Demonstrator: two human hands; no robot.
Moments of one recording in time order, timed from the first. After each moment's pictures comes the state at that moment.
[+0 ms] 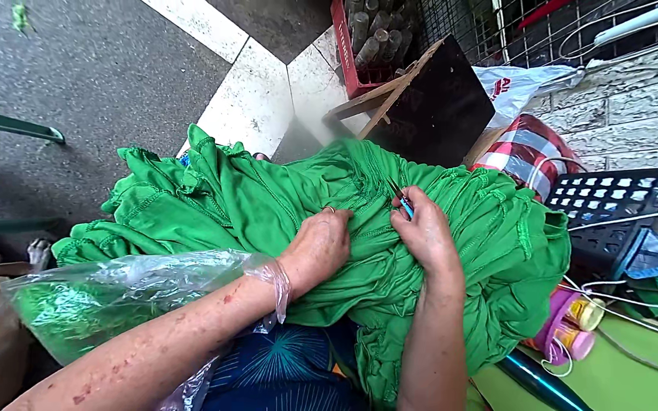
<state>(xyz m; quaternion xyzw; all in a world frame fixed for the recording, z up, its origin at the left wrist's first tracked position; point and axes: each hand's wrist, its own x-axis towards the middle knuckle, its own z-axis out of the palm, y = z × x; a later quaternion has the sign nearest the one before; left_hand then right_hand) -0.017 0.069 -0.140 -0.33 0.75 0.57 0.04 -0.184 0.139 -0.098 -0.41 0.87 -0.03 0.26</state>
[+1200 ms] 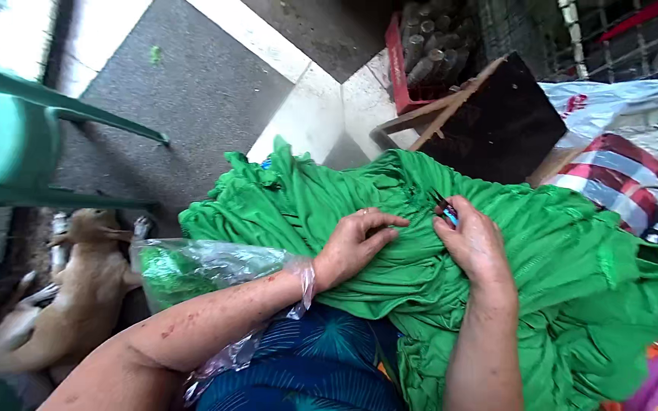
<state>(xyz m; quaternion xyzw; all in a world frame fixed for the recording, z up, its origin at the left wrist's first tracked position) 0.020 0.083 -0.169 -0.31 0.64 0.66 -0.26 -0.179 0.133 -0.106 -0.47 0.85 0.00 0.24</state>
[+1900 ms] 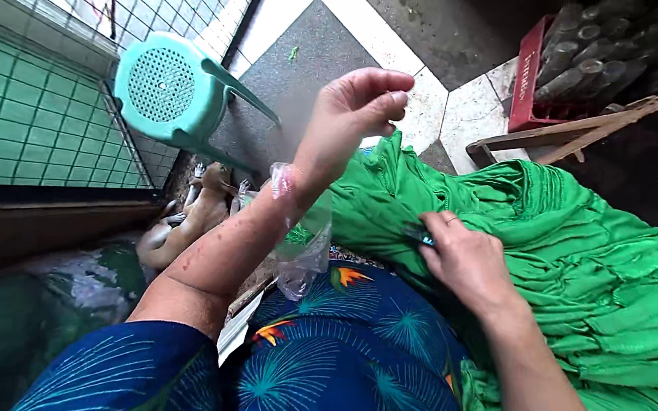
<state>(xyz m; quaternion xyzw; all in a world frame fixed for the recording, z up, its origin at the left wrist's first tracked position) 0.131 -0.018 -0.111 -0.41 0.50 0.62 -0.45 -0.067 0.124 -0.132 -0.77 0.60 -0.04 0.21</state>
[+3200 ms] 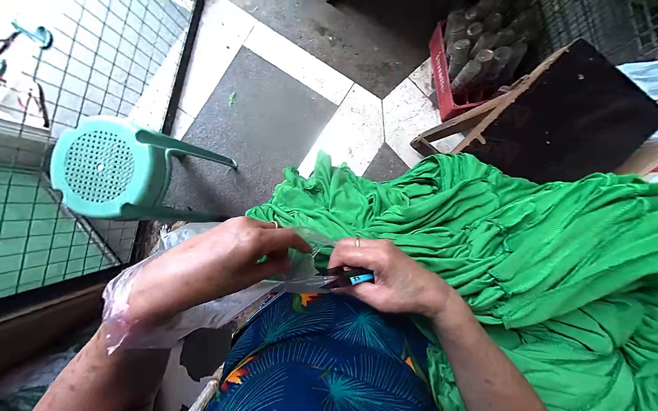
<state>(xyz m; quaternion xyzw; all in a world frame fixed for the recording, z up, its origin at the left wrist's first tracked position) 0.173 0.007 -0.072 -0.19 0.91 0.37 -0.04 -0.077 0.108 -0.116 -0.69 0.35 -0.34 0.53</state>
